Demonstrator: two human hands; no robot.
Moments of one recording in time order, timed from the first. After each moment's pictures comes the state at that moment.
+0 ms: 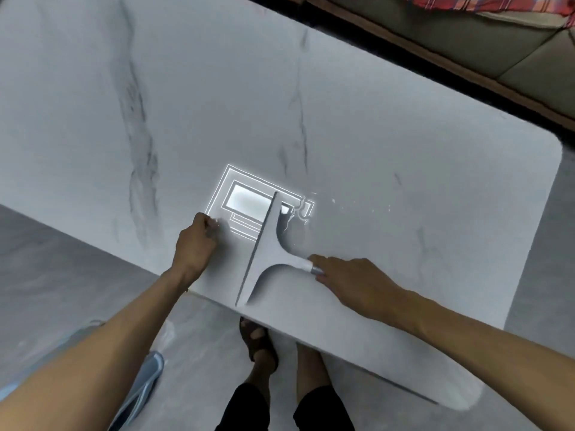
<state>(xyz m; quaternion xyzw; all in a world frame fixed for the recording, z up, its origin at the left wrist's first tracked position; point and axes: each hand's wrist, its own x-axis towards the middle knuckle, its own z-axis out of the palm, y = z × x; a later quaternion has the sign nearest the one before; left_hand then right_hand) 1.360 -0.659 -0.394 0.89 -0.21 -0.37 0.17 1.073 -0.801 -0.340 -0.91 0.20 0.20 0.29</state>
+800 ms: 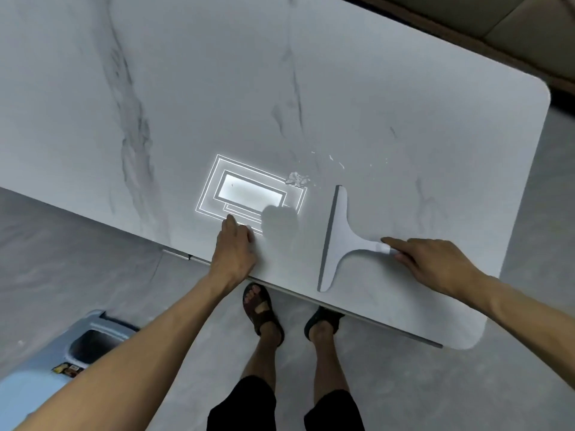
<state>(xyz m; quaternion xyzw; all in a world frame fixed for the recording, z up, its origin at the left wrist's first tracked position) 1.263 -0.614 -0.409 0.83 -0.45 -0.33 0.04 0.929 -0.796 -0.350 -0.89 0.33 0.23 0.20</state>
